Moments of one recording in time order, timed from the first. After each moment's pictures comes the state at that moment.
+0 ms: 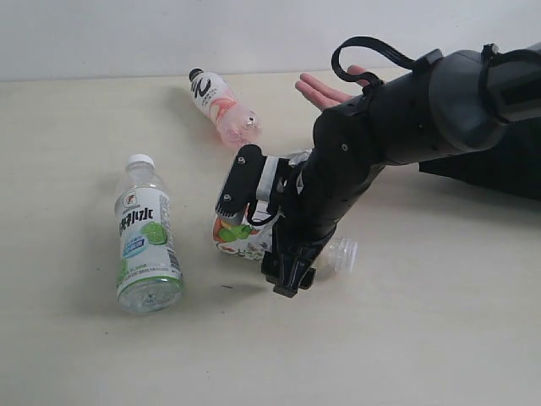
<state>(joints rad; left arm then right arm) 0.06 0.00 0.00 0.03 0.31 -0.08 0.71 1.93 -1.06 0.09 0.47 -0.64</state>
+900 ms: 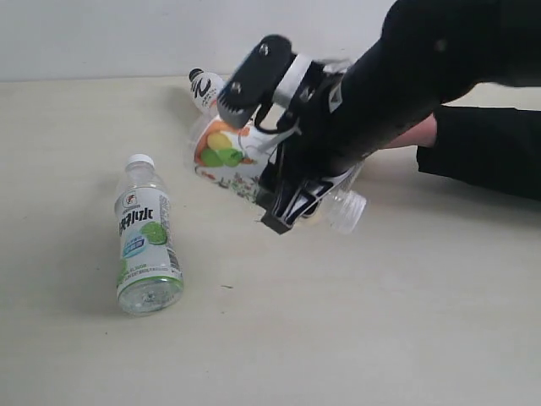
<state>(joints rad) 0.06 0.00 0.00 0.03 0.31 -0.08 0.71 1.62 -1.06 0.14 0.56 -0.49</state>
